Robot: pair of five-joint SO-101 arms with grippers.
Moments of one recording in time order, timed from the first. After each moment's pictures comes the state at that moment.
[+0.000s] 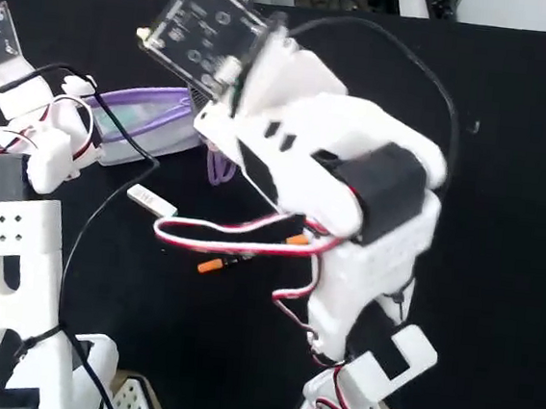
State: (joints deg) left arm -13.8 -36.5 16.5 71.3 18.1; right arm -35.3 4.9 -67.1 99.2 32.0
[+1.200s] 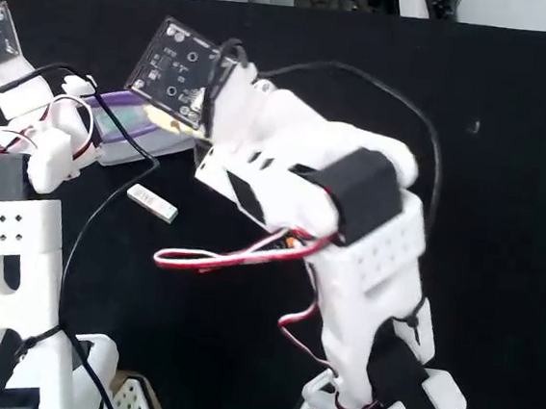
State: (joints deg) left arm -13.9 -36.5 16.5 71.1 18.1; right arm -37.5 -8.3 -36.9 99.3 32.0
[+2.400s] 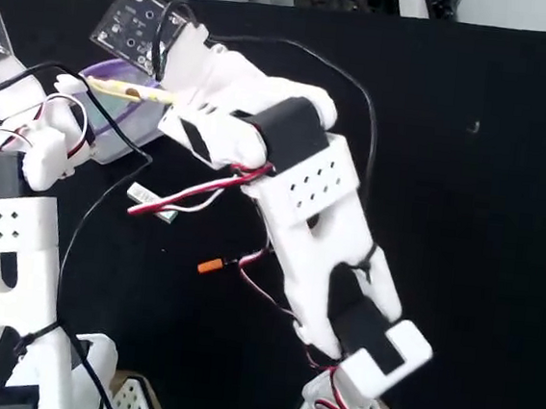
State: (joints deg) left arm -14.3 -36.4 16.5 71.0 18.4; right arm -37.5 7.2 -40.7 85.2 30.1
